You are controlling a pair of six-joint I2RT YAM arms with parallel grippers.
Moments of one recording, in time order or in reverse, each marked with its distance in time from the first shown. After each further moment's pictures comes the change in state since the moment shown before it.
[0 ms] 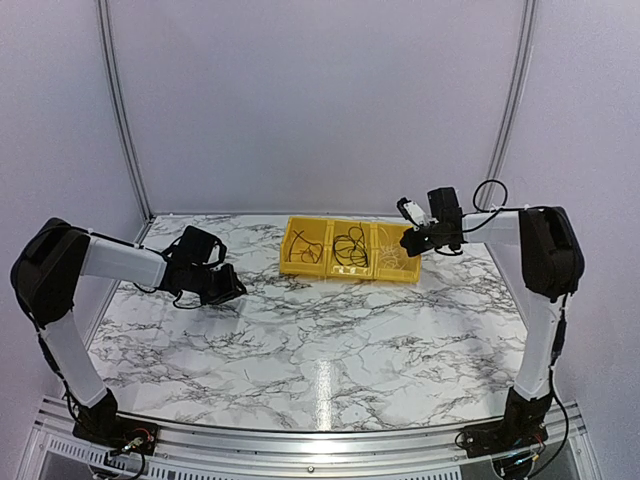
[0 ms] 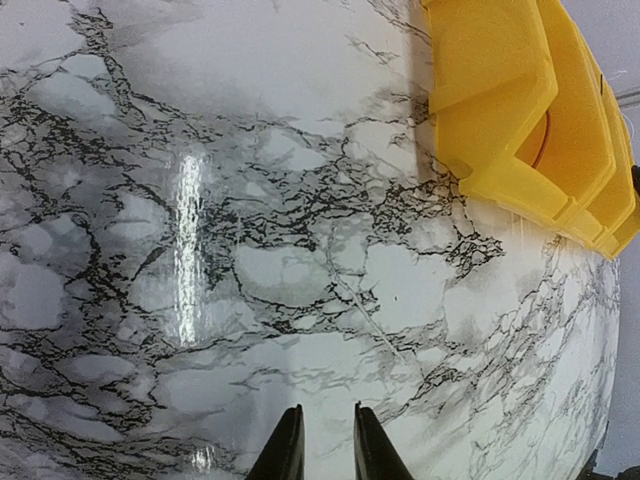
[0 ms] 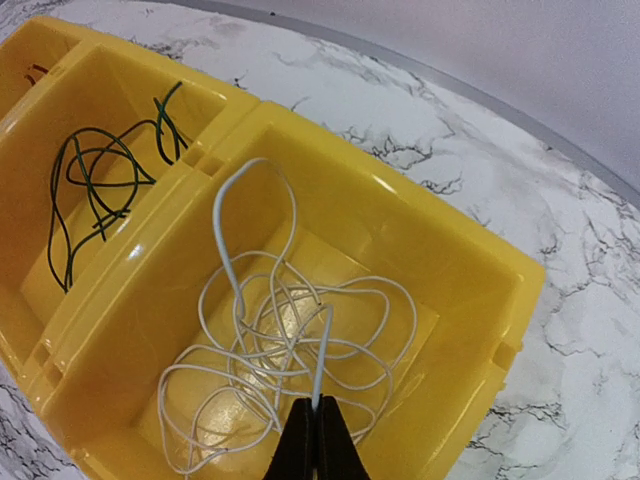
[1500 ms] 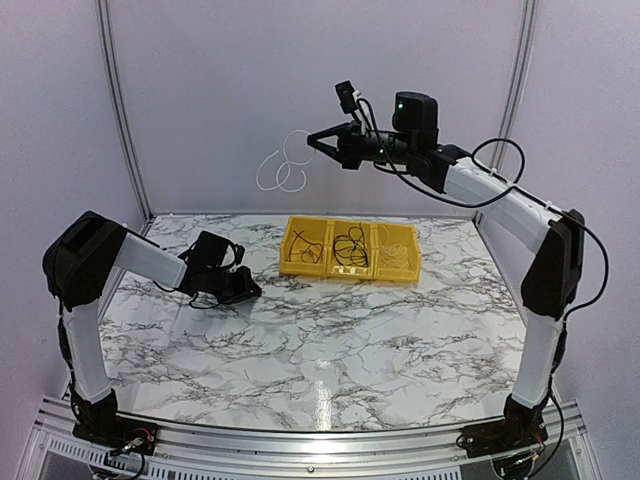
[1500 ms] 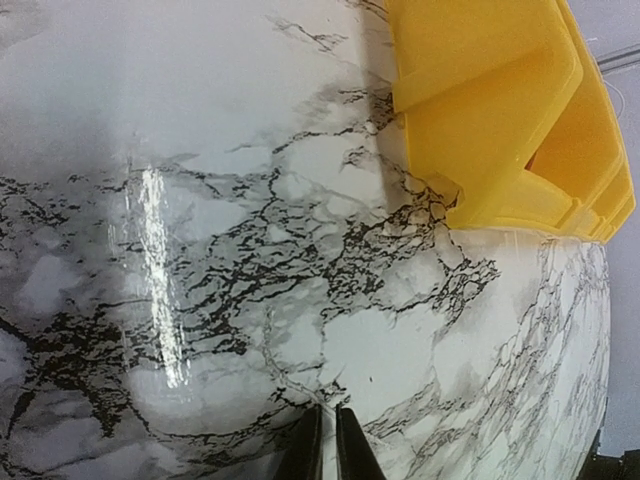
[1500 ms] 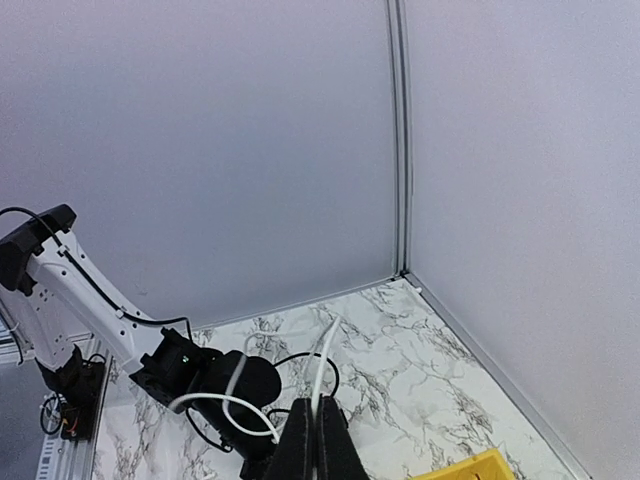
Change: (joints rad) left arm 0.000 0.211 0.089 0.169 0.105 0.054; right arm 0.357 -0.065 0.557 0.082 -0.526 0.255
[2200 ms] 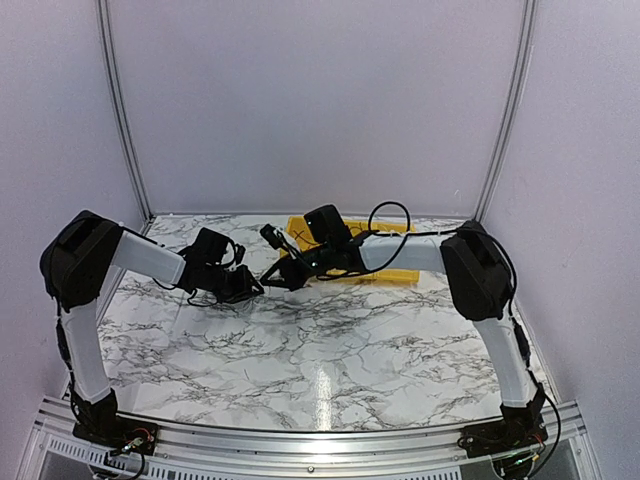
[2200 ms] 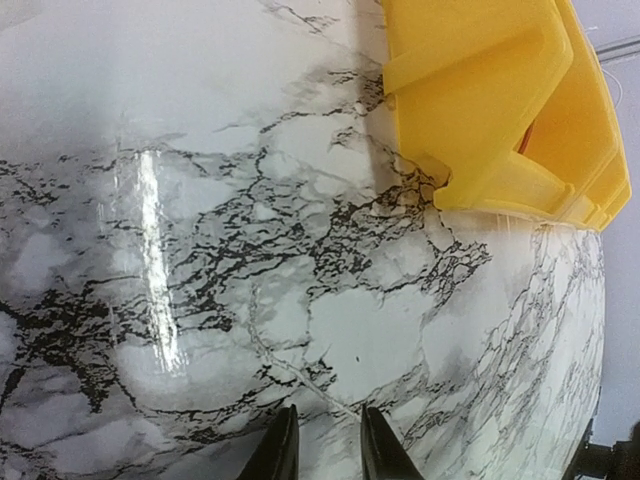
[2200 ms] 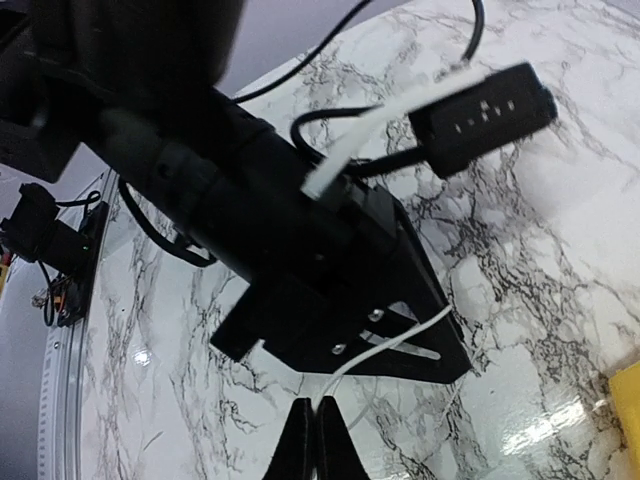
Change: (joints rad) left arm 0.004 -0.020 0.021 -0.074 0.037 0.006; right arm 0.200 0.400 -0.169 -0.018 0.019 0.003
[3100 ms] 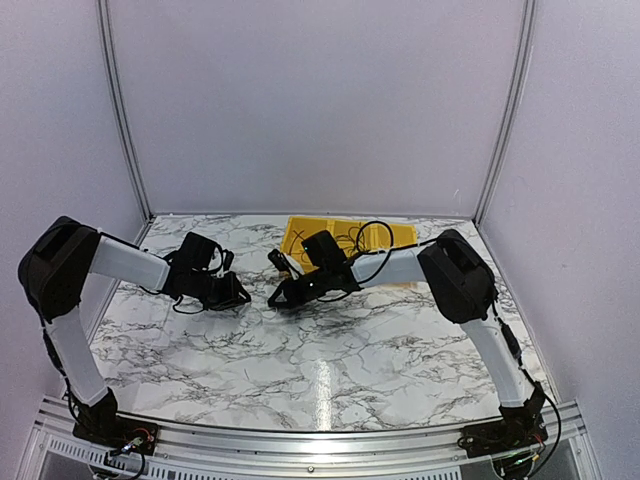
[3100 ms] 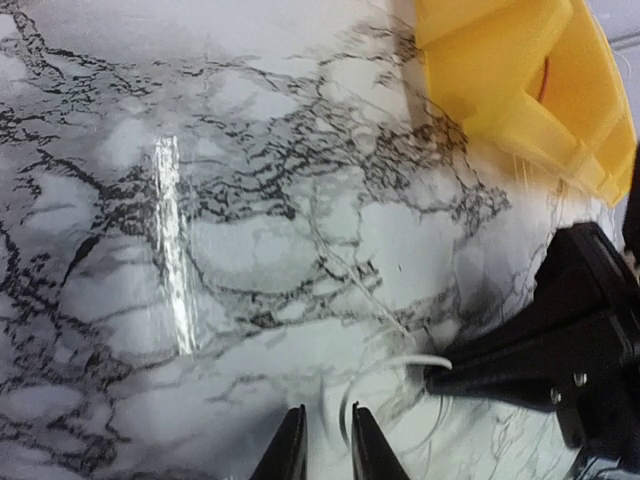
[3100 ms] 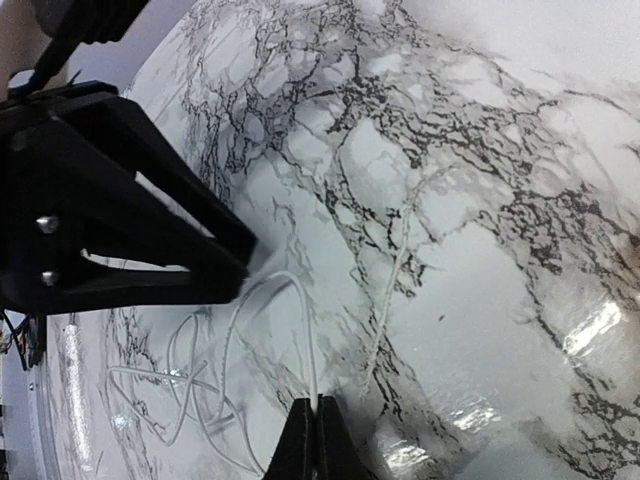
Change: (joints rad) left arm 0.010 -0.104 -0.111 -0.040 -0.008 0.034; right arm 0.000 0.106 -0.032 0.036 0.095 0.197
